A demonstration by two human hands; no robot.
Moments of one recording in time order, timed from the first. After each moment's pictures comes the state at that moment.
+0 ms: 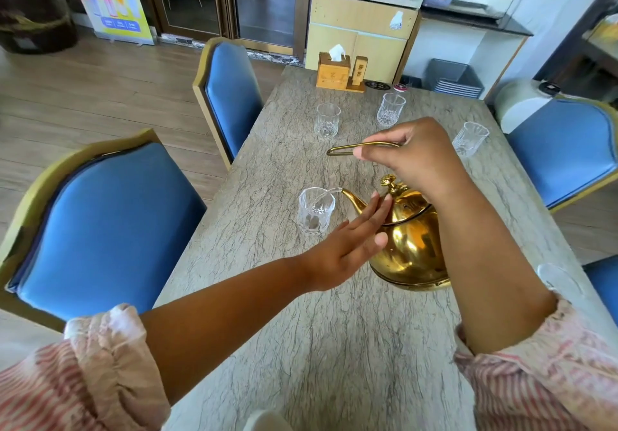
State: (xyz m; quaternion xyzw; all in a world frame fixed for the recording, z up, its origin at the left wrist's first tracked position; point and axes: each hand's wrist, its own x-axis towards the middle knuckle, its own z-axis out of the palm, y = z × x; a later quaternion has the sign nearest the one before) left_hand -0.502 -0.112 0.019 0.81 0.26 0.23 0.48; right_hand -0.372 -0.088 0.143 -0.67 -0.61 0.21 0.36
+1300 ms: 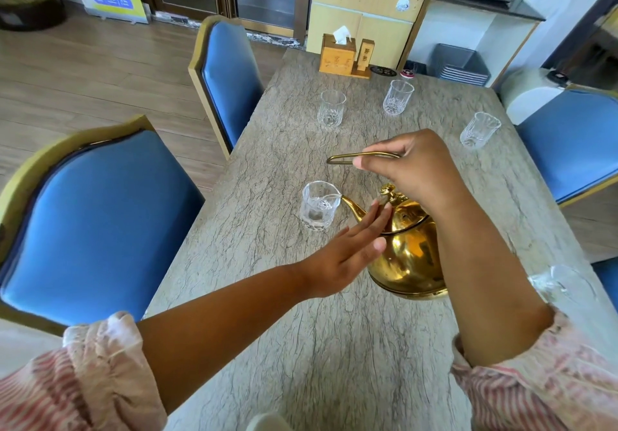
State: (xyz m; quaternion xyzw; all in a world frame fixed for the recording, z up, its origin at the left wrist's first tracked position) left_hand -0.506 -0.104 -0.002 0.79 0.28 0.21 0.50; right_hand -0.376 -0.074 0.114 -0.69 -0.60 0.22 0.35
